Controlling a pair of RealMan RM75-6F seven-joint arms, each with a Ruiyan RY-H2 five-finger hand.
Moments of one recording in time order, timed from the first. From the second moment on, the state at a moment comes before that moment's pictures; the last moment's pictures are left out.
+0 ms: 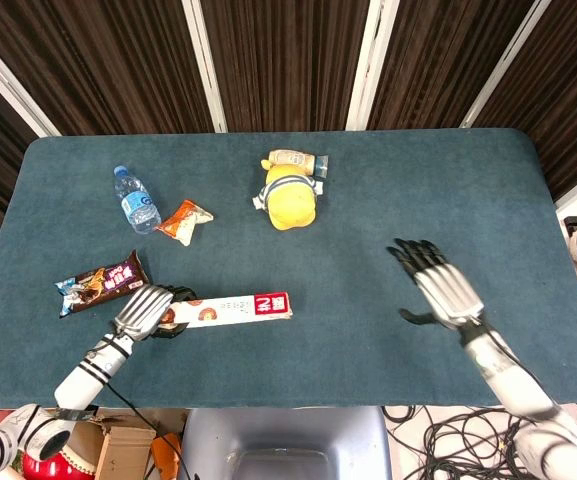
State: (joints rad) left arm -0.61 -1.47 -0.06 -1.30 1.54 1.02 -0.23; right arm 0.53 -1.17 0.21 -1.69 -1.38 0.90 -0.08
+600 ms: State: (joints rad) left arm -0.64 -1.45 -0.10 -1.41 1.46 1.00 -0.10; right arm 1.01 -1.46 0.28 -1.61 -0.91 0.61 -0.23
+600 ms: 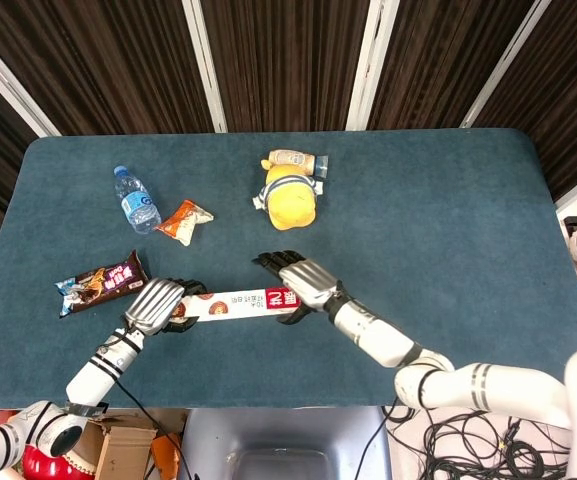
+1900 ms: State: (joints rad) left arm -0.57 -1.39 -0.02 -1.40 1.59 1.19 -0.31; right arm 0.98 -1.48 0.19 -1.55 -0.96 0.76 -0.16
